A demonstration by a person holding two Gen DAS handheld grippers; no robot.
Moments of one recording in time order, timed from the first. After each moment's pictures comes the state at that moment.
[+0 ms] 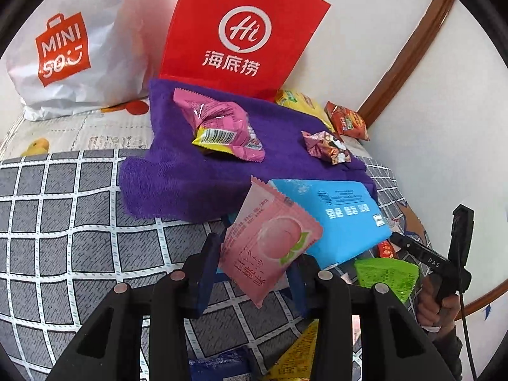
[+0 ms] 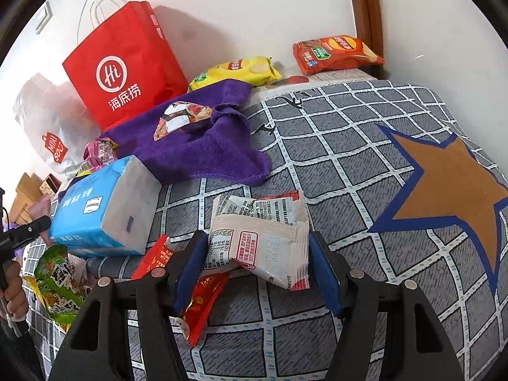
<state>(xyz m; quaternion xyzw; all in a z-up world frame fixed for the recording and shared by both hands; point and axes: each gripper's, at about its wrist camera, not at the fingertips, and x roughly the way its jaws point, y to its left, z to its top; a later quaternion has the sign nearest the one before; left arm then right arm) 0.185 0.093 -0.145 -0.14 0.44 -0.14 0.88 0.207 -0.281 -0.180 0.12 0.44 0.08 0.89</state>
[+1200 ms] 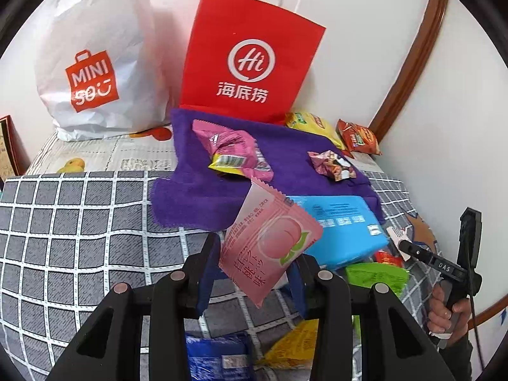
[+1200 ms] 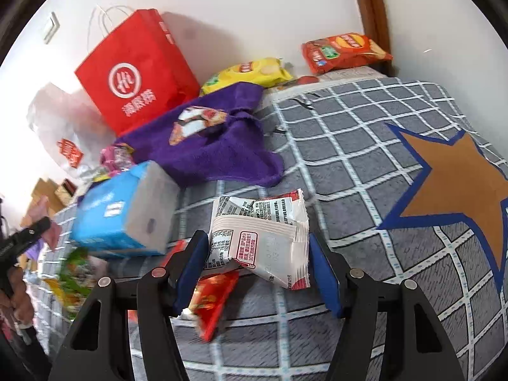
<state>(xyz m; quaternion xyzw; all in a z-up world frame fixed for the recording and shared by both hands) 0.156 0.089 -0.112 -0.12 0.40 -0.09 0.90 0.204 -0.283 -0.162 0.14 0.43 0.13 0.88</state>
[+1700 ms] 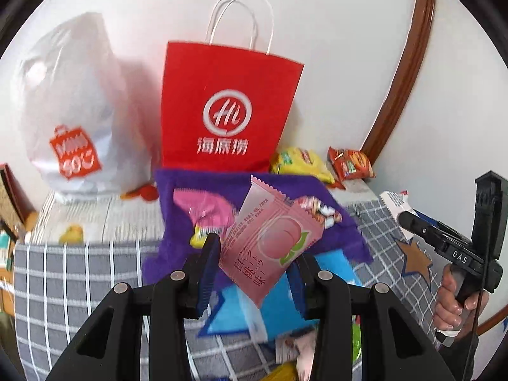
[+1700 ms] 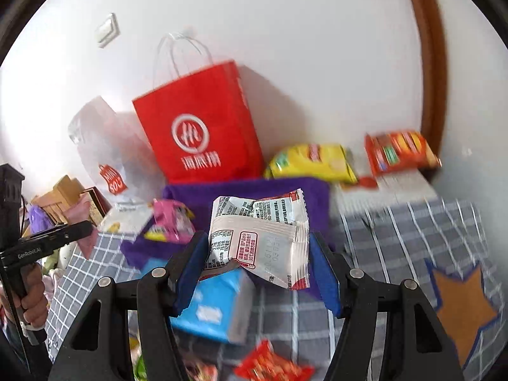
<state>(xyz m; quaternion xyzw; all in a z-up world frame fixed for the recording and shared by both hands) 0.204 0.066 -0.045 -0.08 0.36 -0.09 0.92 0.256 -0.211 -0.049 0.07 0.33 0.18 0.92</state>
